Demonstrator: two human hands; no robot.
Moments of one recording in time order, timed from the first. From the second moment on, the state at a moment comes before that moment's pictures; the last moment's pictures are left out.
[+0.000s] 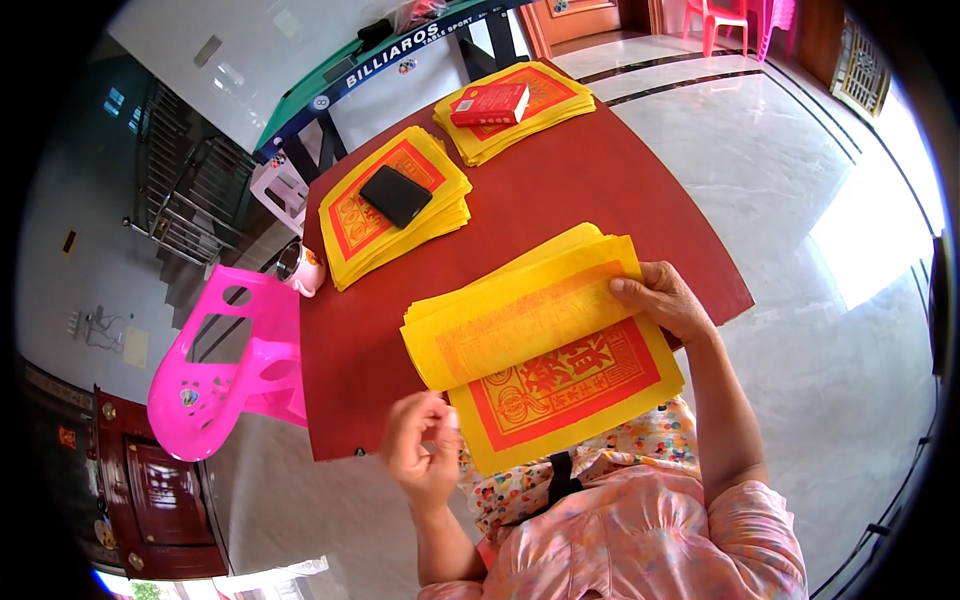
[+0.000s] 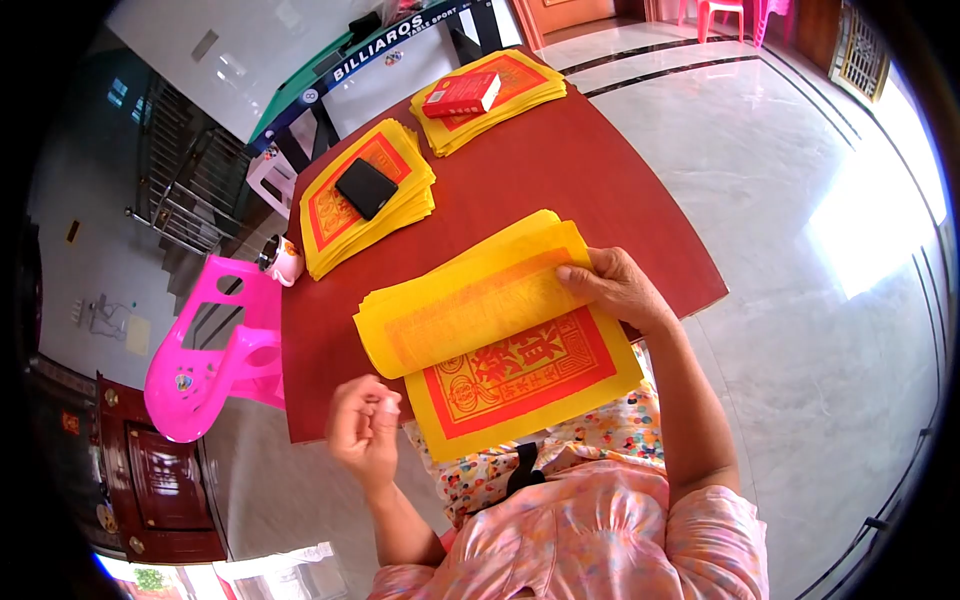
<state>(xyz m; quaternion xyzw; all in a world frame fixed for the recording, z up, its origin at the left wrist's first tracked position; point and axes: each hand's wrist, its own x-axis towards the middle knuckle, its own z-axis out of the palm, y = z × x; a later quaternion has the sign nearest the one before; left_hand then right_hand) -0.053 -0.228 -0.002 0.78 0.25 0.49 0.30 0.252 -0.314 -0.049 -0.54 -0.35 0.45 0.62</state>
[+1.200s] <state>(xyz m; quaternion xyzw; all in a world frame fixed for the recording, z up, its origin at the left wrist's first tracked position) -0.041 -0.242 -0.001 0.96 0.17 0.06 0.23 0.253 -0.311 -0.044 -0.61 -0.40 0.36 0.58</state>
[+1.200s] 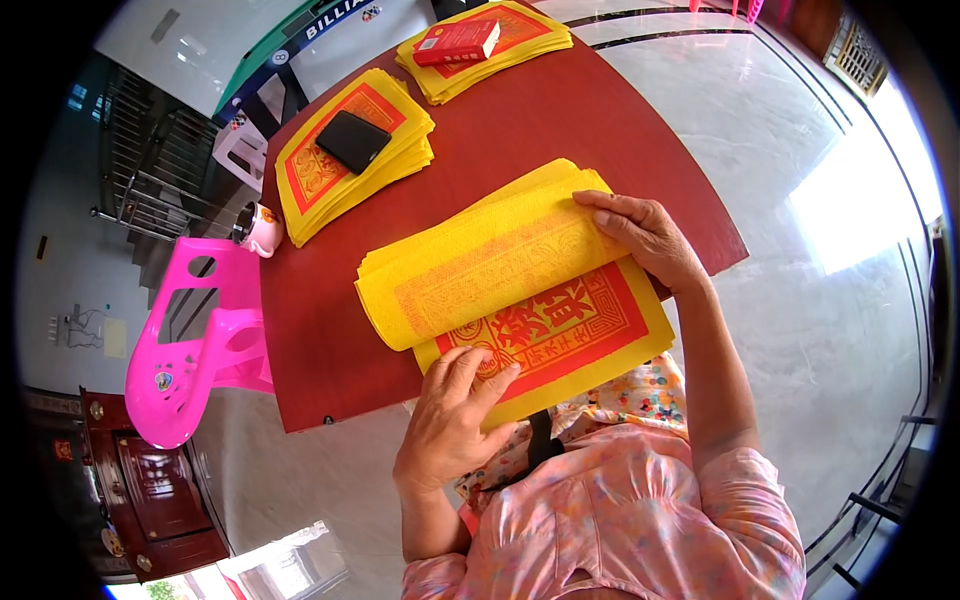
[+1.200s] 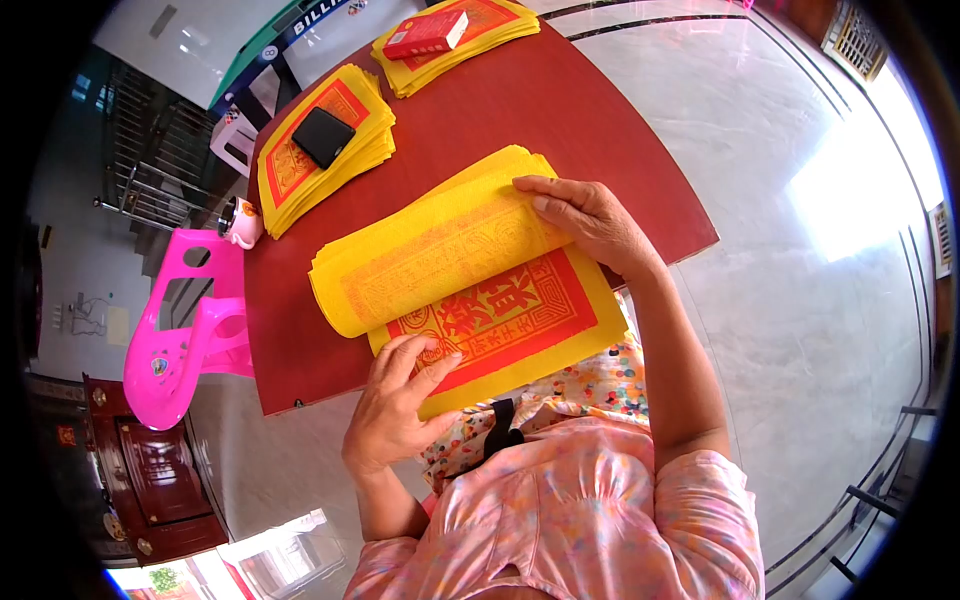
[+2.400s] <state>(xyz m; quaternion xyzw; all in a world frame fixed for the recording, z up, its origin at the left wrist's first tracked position) -0.034 -0.246 -0.004 0.97 0.17 0.06 0.18 0.255 -0.311 -0.049 -0.60 -0.41 0.35 0.58</state>
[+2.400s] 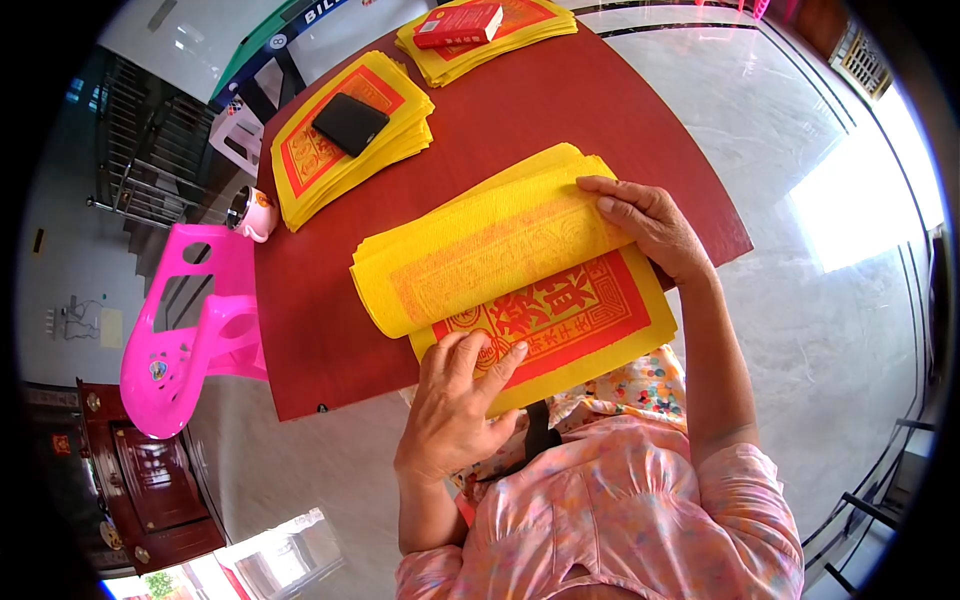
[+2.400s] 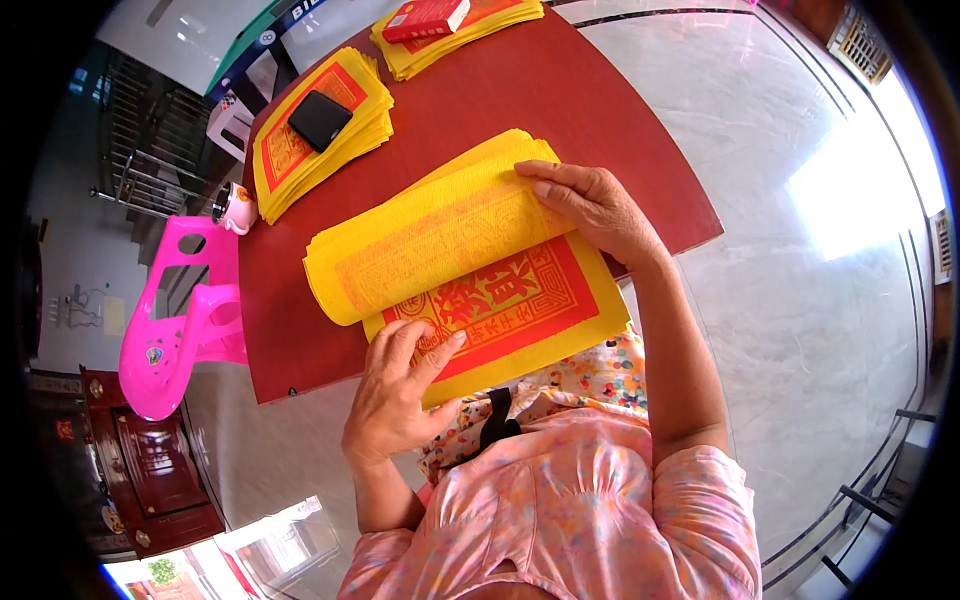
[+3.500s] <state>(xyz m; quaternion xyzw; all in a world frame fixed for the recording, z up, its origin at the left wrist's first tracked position) -0.058 -0.231 0.012 0.95 0.19 0.11 0.22 0.254 -0.312 -0.047 -0.59 -0.40 0.37 0.59</state>
